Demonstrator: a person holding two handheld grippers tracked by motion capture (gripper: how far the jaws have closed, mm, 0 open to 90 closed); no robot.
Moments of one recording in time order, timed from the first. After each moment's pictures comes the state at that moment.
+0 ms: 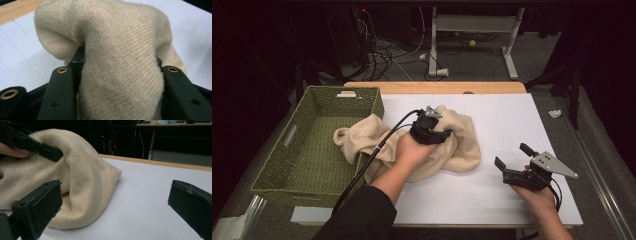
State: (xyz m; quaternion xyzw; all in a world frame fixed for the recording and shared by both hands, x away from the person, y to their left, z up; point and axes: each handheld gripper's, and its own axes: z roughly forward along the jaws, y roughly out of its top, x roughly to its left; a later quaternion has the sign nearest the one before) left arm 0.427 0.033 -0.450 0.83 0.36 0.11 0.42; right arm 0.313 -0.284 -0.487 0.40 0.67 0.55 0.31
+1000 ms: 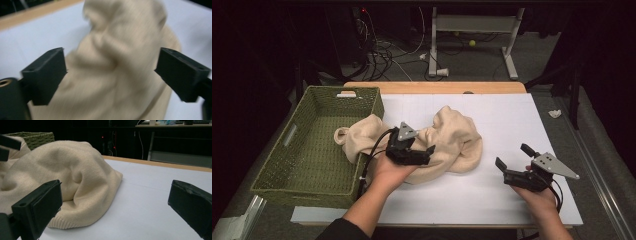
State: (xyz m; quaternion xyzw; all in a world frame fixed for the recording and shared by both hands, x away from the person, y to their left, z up) left arm 0.357 0.102 -0.449 0.80 0.41 0.16 0.41; right arm 0.309 -0.284 -0.485 0.40 0.66 0.55 0.31
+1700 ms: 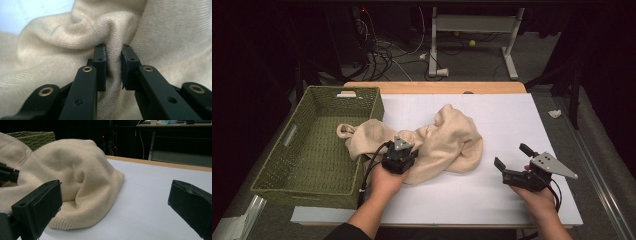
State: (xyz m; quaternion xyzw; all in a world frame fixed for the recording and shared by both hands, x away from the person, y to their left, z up) left arm 0.364 0.096 -0.502 0.79 0.44 0.16 0.39; right arm 0.311 -0.282 -0.486 0.40 0.67 0.55 0.31
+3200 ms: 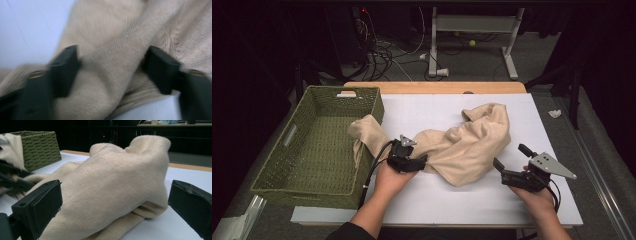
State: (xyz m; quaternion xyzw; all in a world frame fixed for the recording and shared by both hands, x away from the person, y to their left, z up) left arm 0.372 0.092 -0.516 0.80 0.47 0.13 0.35; right arm 0.310 -0.279 -0.486 0.40 0.67 0.55 0.31
